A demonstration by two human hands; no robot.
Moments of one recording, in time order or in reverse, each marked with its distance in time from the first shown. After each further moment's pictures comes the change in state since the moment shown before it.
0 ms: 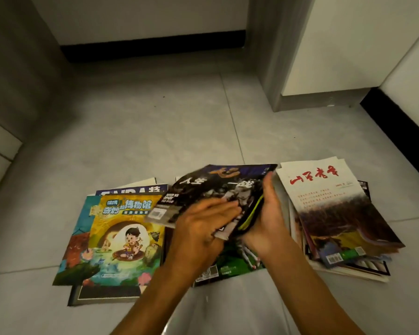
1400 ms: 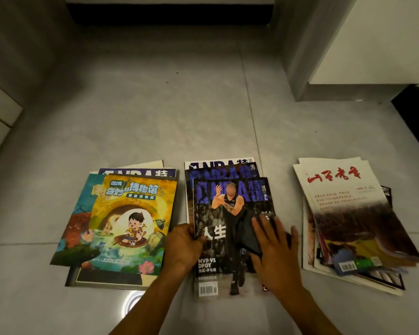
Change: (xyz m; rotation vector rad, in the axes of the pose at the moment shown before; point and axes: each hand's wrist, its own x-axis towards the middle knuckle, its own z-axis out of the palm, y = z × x) left_hand -0.065 -0.070 0.054 -0.225 -0.110 -1.232; right_hand 0.027 0.060 -0.130 -2.350 0.310 -0.673
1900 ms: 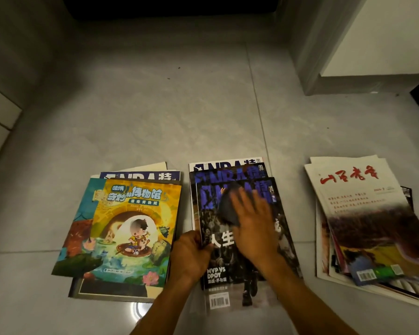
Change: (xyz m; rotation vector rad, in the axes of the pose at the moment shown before) left_hand 0.007 -0.009 0.005 -0.036 -0.059 -0.007; right_hand 0.082 -0.047 0.007 0.202 0.045 -0.035
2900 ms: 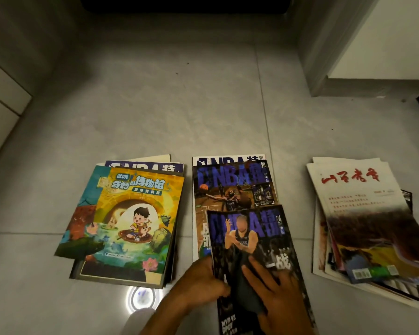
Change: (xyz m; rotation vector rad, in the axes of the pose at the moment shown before) left_hand -0.048 -0.001 -0.003 -0.082 -0.599 -0.175; right_hand -0.145 0.036 -0.006 -0.004 -0.117 -0.224
